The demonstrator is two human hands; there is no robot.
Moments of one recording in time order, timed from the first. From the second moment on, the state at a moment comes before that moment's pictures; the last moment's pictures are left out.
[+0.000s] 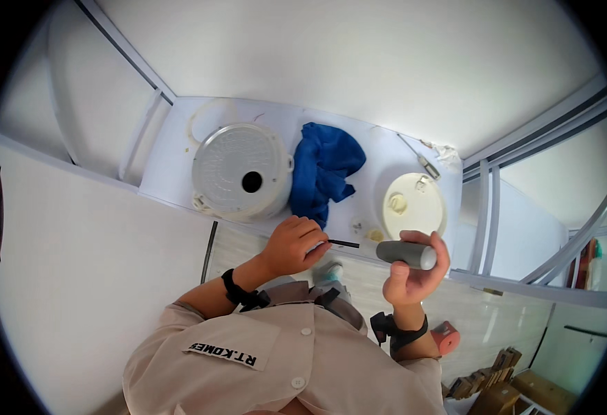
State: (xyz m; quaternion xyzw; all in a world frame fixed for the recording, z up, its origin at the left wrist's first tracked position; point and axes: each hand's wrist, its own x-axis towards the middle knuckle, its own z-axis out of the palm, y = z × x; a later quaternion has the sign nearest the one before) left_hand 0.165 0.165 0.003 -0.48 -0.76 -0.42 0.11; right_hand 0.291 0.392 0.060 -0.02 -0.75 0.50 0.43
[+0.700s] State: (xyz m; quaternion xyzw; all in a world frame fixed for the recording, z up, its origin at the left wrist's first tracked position) left_hand 0.062 0.006 0.059 -0.53 -0.74 -0.40 0.14; right_hand 0.216 0.180 0.124 -0.02 -0.74 0.47 0.48
